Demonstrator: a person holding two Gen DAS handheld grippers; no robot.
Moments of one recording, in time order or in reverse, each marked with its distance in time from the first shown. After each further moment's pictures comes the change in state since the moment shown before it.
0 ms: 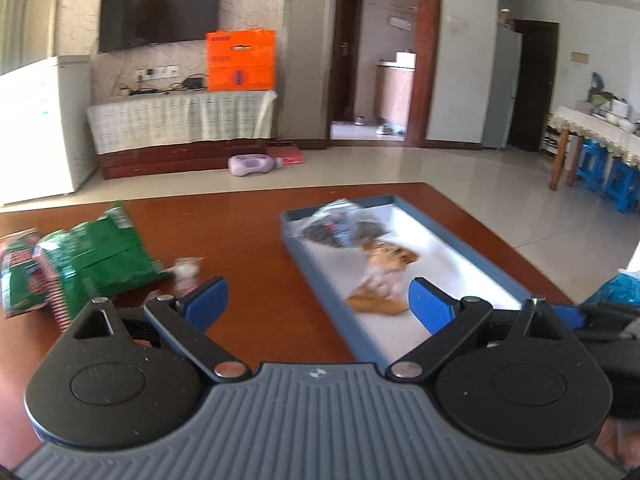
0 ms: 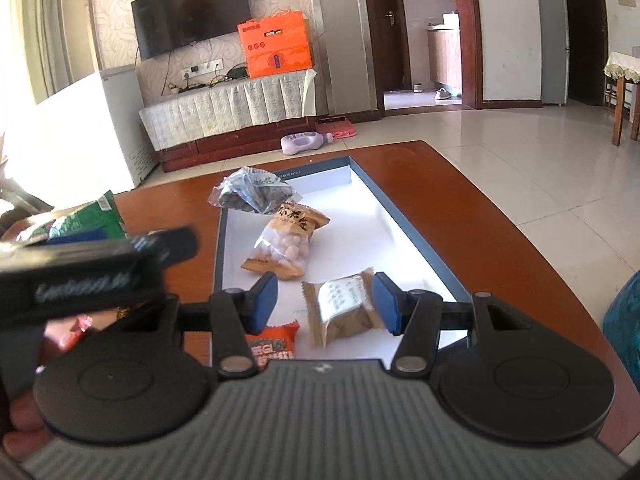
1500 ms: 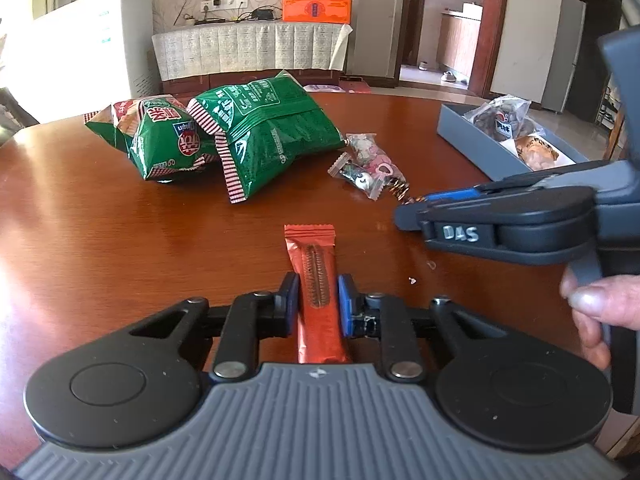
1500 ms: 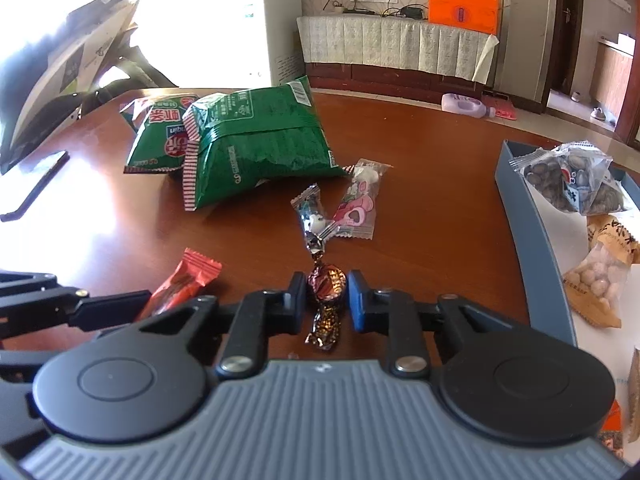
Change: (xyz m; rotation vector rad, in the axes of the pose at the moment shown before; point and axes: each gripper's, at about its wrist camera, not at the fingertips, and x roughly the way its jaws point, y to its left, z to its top) left arm -0.016 0.138 -0.080 -0.089 0.193 0.137; right arm 0.086 0.168 -0.015 -0.360 0.169 0.347
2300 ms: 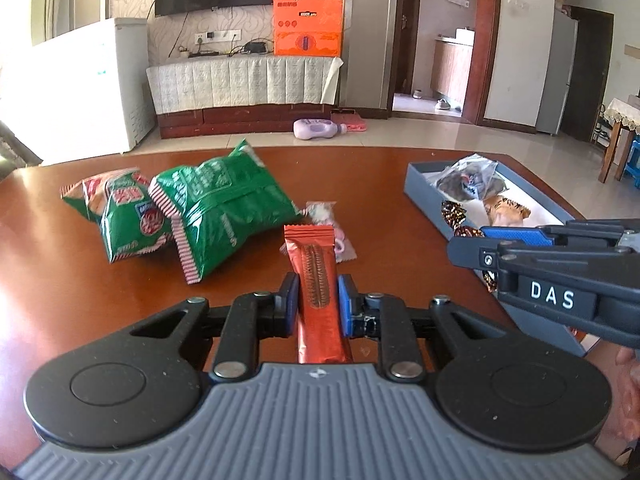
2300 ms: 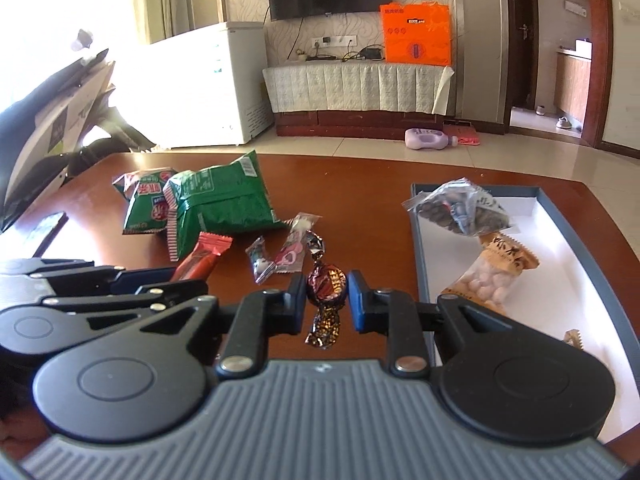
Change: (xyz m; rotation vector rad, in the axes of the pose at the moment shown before) left arm -0.008 -0.047 0.046 0.019 -0.098 -0.004; right arm -0.076 -0.044 -0.001 0.098 -0.133 -0.060
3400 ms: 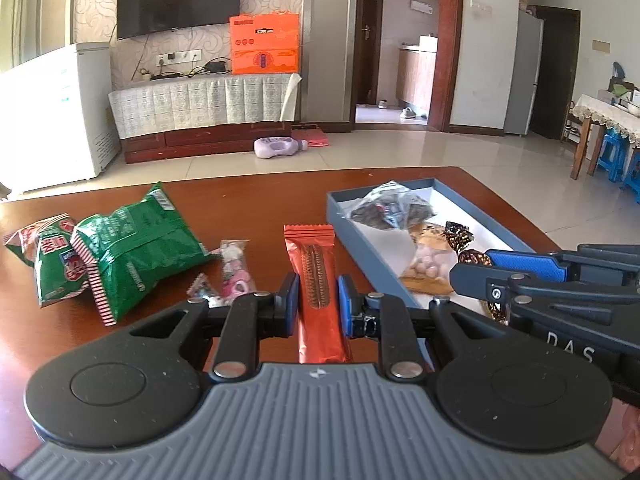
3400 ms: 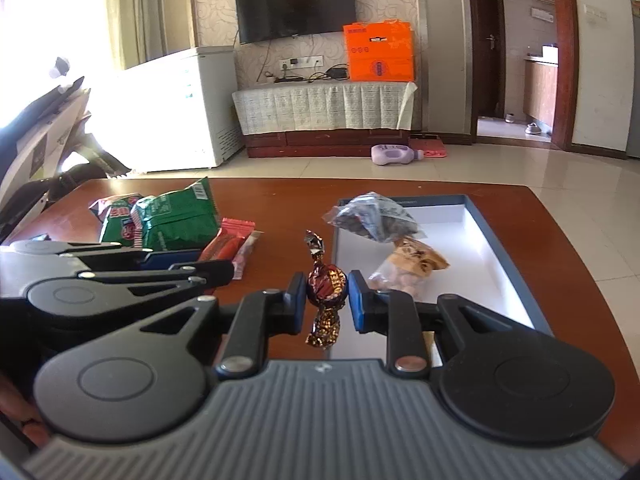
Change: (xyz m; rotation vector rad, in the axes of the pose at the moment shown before) left arm 0.006 -0.070 0.023 0.058 -0.043 -0.086; right arm -0.047 -0.052 -0.009 0.048 -0.058 -0.080
